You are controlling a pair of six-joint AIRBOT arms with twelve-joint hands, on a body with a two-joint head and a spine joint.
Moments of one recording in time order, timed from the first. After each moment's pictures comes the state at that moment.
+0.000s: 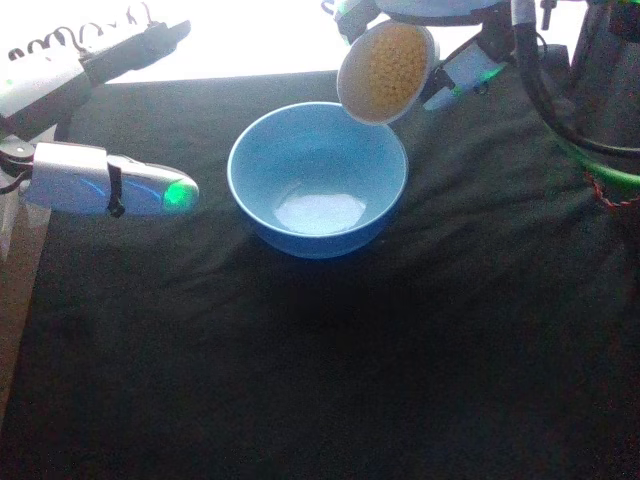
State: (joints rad) left arm 0.84 -0.93 1.25 0.05 -0.82 0.58; right arm -0.20 -1.26 1.42 -1.52 0.33 -0.07
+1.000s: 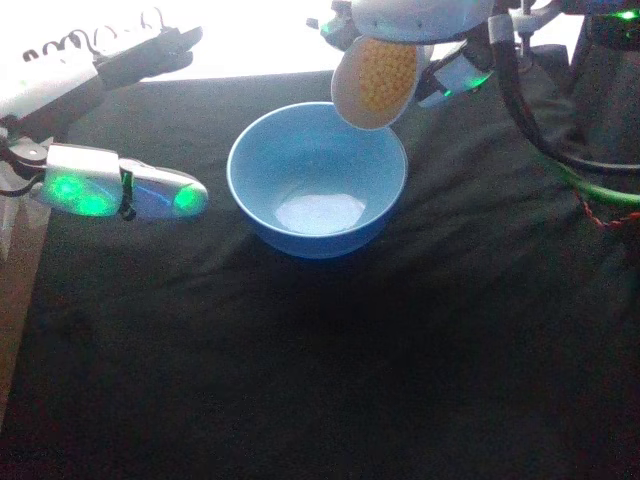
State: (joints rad) left arm 0.82 -0.95 1.25 0.08 -0.80 0.56; right arm -0.18 -1.26 1.36 -1.77 0.28 -0.07
